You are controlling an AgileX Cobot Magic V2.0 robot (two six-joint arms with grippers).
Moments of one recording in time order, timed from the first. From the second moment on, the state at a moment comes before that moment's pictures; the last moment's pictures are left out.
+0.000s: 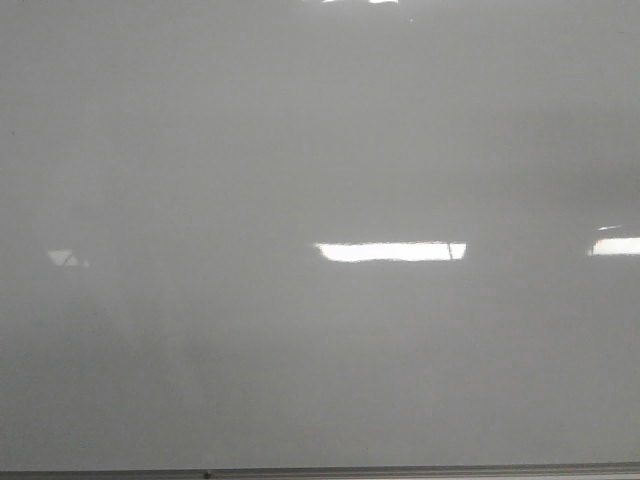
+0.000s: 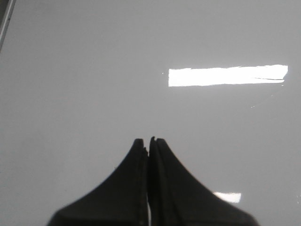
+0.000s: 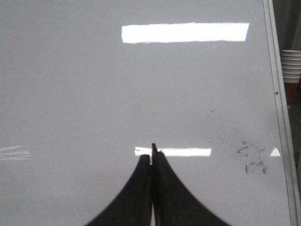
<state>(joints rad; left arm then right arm) -0.02 0.11 -0.51 -0.02 0.24 0.01 0.00 0.13 -0.52 -0.01 0.38 0.06</state>
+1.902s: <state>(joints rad) -0.01 0.98 -0.63 0.02 0.45 -0.04 0.09 0.60 -0.65 0.00 0.66 0.00</state>
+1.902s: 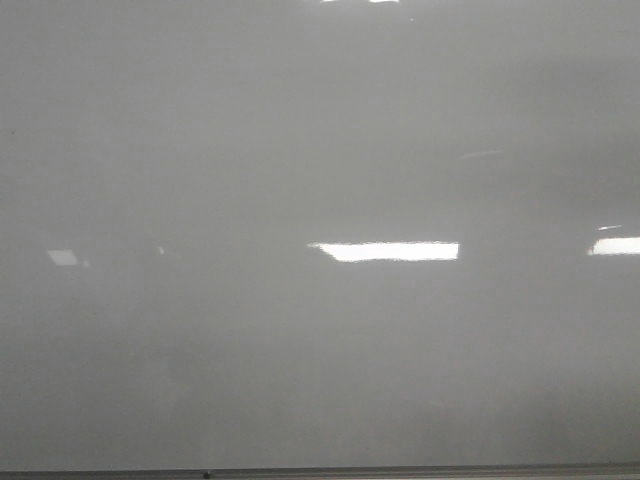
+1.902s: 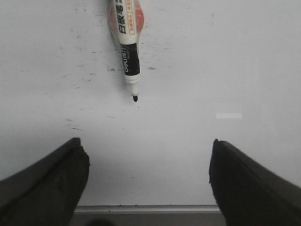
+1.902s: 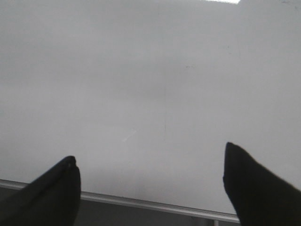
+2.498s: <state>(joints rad) 0.07 1.32 -0.63 0.02 0.02 -0.06 0.09 0.60 -0.65 0.00 0.66 0.00</state>
